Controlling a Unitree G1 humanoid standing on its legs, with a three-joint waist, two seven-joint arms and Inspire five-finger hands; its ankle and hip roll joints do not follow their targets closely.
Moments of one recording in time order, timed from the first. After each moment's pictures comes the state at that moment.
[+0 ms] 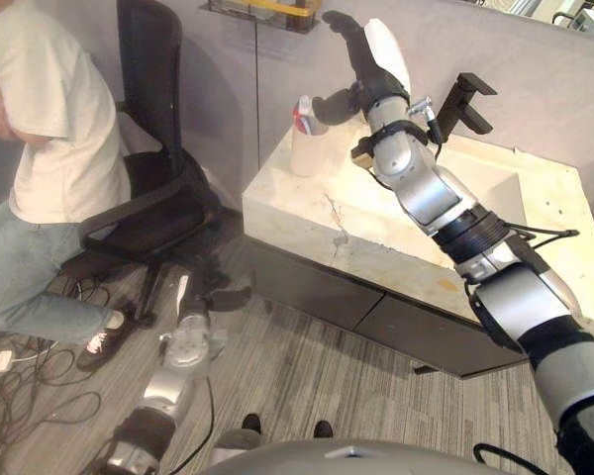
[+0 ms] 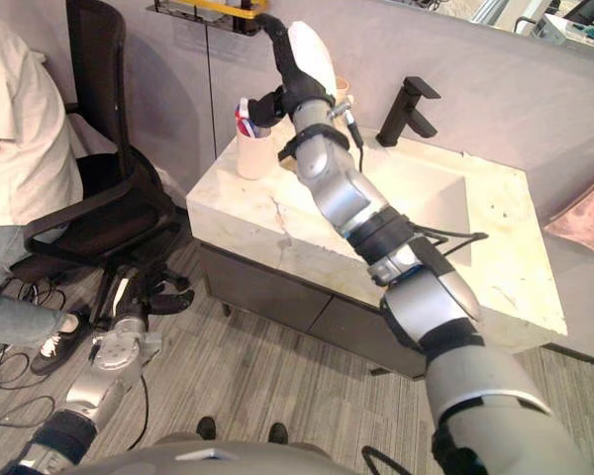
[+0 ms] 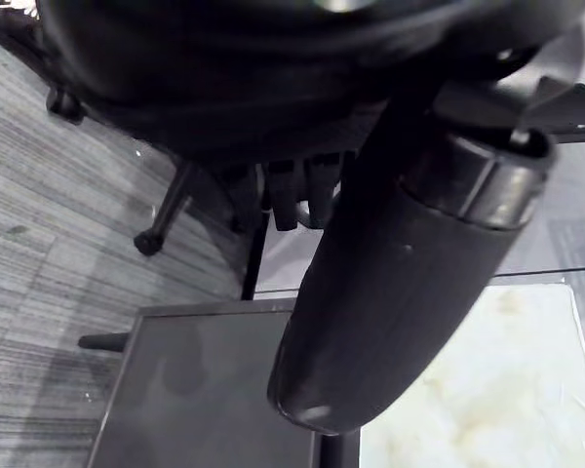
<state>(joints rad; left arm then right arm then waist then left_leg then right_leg) -0.01 0.36 -0.28 0.32 -0.39 0.00 0.41 -1.10 -0.43 0.60 0.39 -0.11 0.30 -0.33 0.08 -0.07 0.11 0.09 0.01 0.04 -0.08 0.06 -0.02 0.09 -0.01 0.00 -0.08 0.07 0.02</state>
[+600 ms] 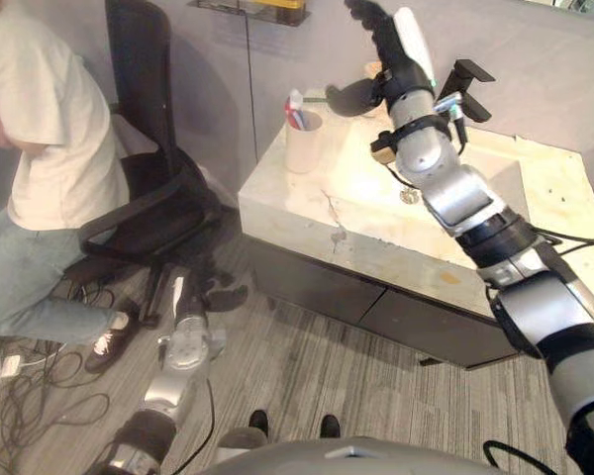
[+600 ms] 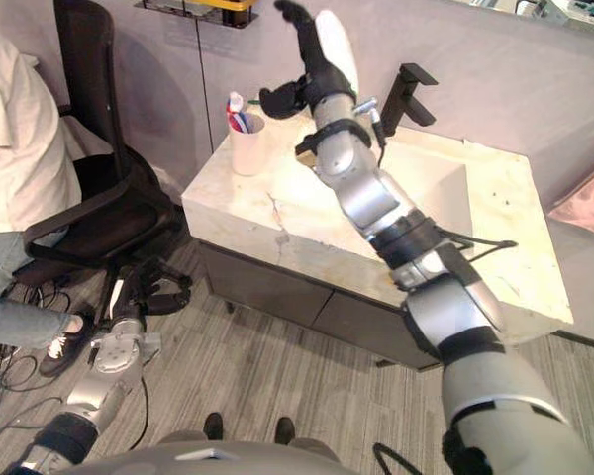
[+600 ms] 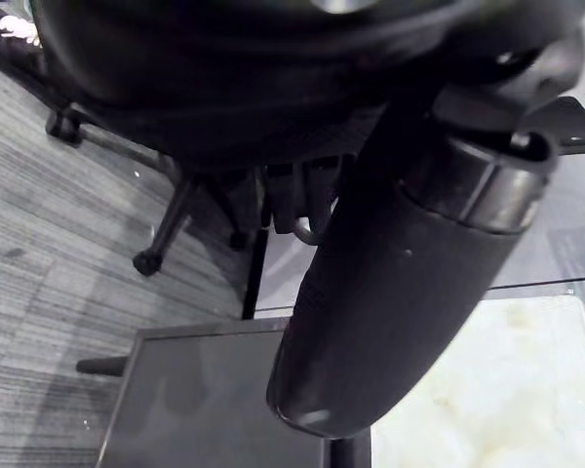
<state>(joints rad) -0.01 0.33 -0.25 0.40 -0.38 -0.05 0.47 -1.00 -0.57 0.49 0.15 0.06 0.27 -0.36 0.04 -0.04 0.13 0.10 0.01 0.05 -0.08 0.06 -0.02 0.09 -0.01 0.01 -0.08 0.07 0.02</state>
